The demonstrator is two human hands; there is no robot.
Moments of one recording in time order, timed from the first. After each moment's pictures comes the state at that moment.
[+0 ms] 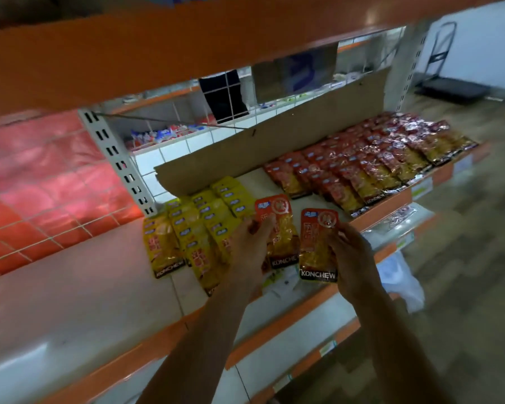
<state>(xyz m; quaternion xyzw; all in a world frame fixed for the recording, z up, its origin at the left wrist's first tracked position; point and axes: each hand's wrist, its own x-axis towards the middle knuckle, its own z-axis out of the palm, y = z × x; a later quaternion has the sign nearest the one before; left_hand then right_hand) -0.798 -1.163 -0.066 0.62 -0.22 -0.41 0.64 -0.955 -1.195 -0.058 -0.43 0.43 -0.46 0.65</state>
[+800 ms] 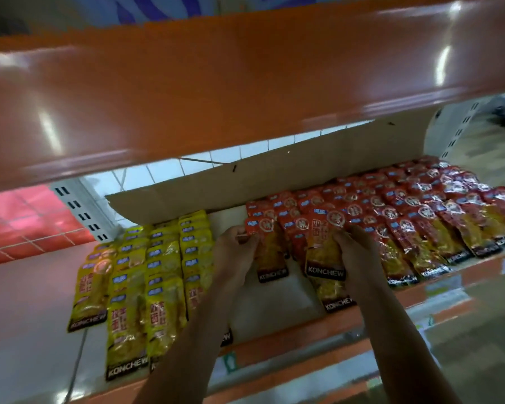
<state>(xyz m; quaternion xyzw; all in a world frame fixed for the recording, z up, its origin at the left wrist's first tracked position) -0.788 -1.333 -0.087 0.81 -0.20 -0.17 0.53 -0.964 -1.422 -0.050 -0.50 0.45 -0.37 0.64</state>
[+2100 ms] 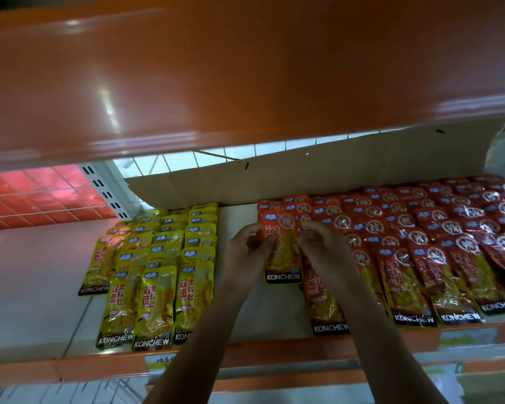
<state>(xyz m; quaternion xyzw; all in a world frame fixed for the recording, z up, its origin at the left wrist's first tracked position) -0.826 -1.343 -0.082 0.70 -0.20 -0.19 0.66 -0.928 -1.452 -0.061 -0.73 0.33 -0.21 0.55</state>
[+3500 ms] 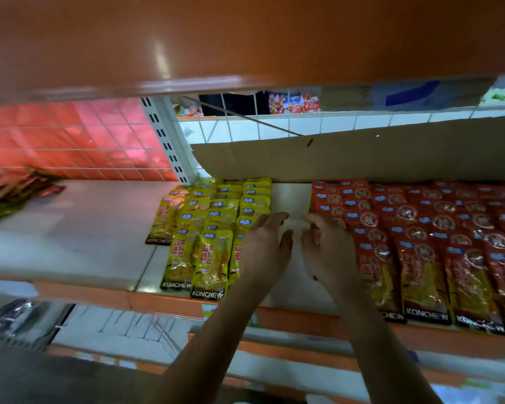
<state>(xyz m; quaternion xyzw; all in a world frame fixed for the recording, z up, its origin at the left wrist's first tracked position) -0.831 -1.272 -0.063 0.88 -0.31 0.06 0.36 -0.897 -1.373 -0.053 -0.88 0.24 -0.21 0.36</state>
